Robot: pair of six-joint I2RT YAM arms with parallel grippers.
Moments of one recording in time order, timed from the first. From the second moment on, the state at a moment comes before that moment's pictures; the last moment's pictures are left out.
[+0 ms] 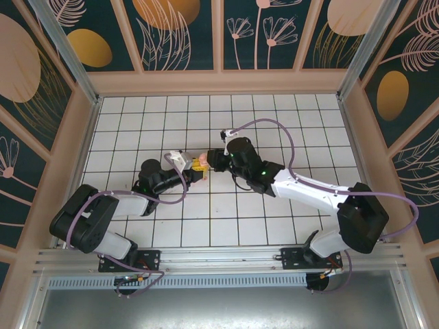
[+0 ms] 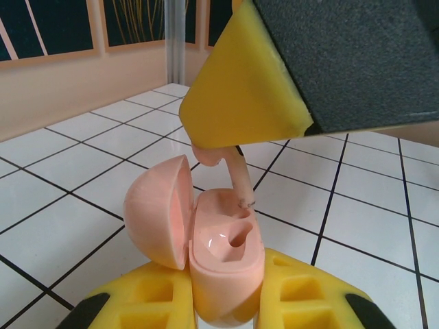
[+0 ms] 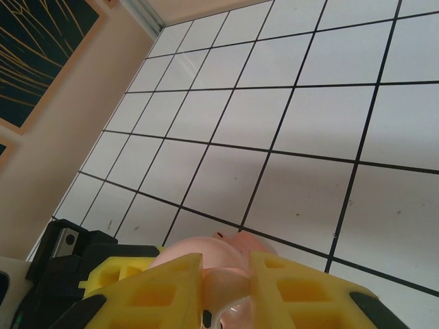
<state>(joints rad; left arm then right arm) -0.47 1.49 0.36 1.03 0.64 -0.03 0.90 1.44 0.95 0.04 0.08 0.61</state>
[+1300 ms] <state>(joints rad) -0.47 1.45 0.36 1.04 0.60 -0.10 0.96 1.44 0.93 0.08 0.19 0.61</state>
